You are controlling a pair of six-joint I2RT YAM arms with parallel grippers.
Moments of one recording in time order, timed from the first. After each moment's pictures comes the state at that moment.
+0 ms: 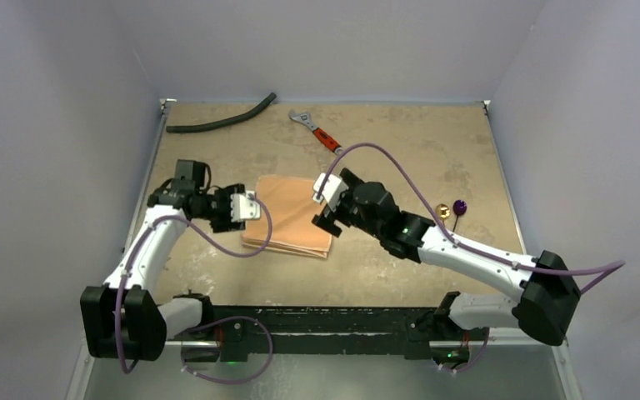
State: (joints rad) left arm -0.04 1.20 0.92 -0.80 0.62 1.38; right arm 0.90 1.24 0.87 0.00 0.15 -0.34
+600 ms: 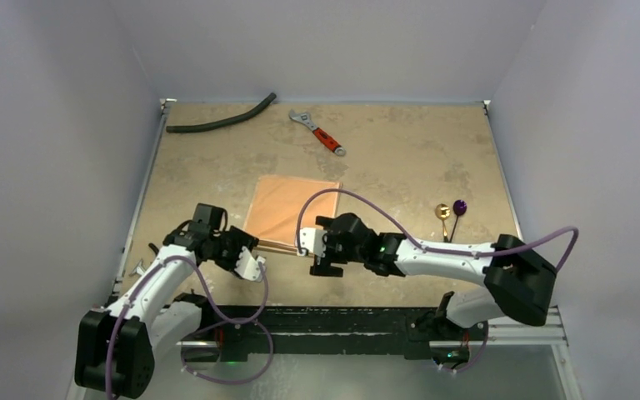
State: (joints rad) left arm -0.19 0.98 0.48 -0.70 0.50 1.75; right arm 1.04 1.37 0.72 -0.04 -0.04 -0.51
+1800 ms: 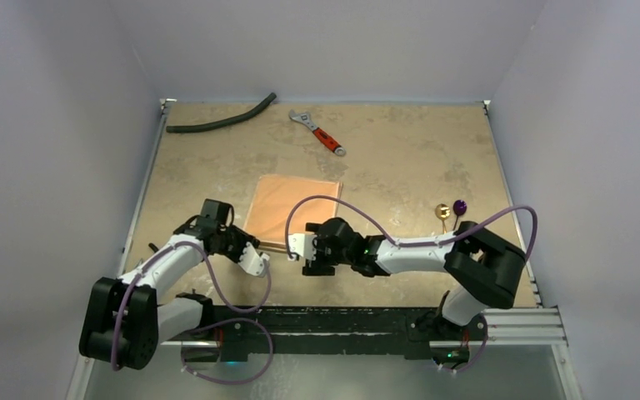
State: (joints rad) left arm -0.21 1.13 0.45 -0.50 0.42 1.83; right arm 1.07 1.59 0.70 0.14 -0.02 -0.55
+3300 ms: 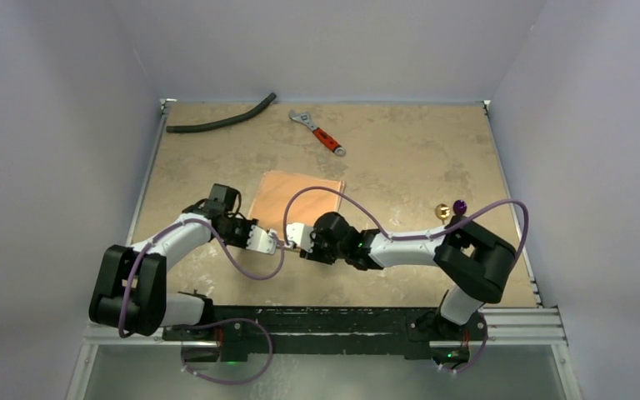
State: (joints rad) left arm -0.22 1.33 0.61 -0.53 0.39 1.57; right arm 1.03 1.65 0.76 0.10 -0.02 -0.43
